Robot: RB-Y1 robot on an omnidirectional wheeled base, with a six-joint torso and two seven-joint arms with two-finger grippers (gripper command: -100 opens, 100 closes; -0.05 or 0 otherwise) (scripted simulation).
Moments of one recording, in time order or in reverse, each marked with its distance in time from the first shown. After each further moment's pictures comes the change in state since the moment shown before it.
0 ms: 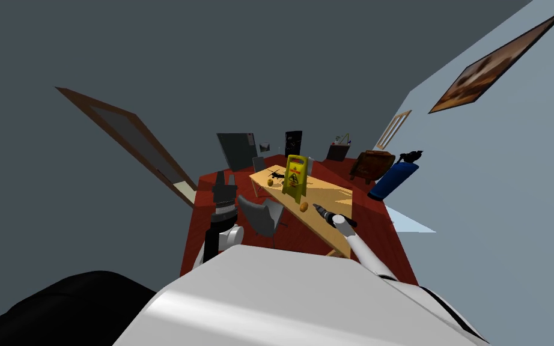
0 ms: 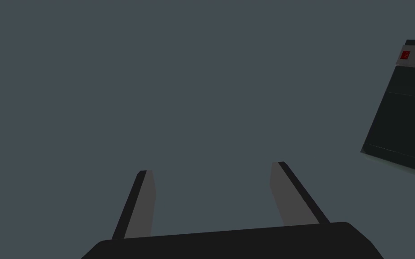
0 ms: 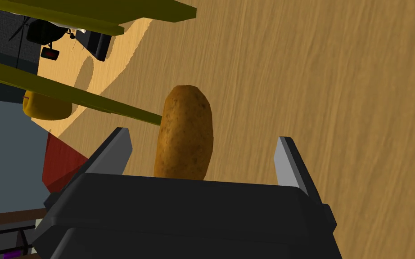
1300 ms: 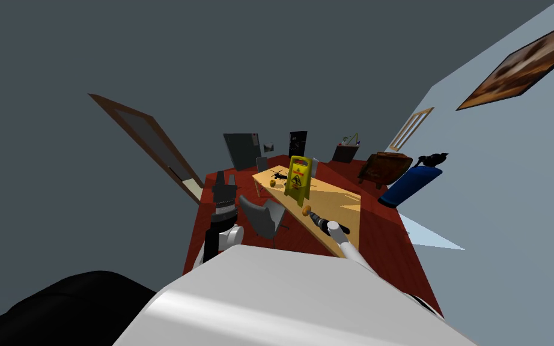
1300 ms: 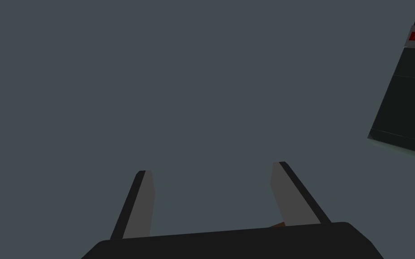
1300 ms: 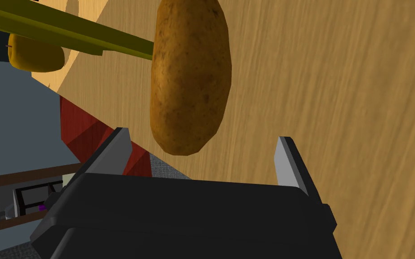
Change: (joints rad) left arm 0.000 0.000 0.000 0.000 0.000 0.000 0.000; right arm 0.046 0.116 -0.026 0.041 0.011 0.082 0.027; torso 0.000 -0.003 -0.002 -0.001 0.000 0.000
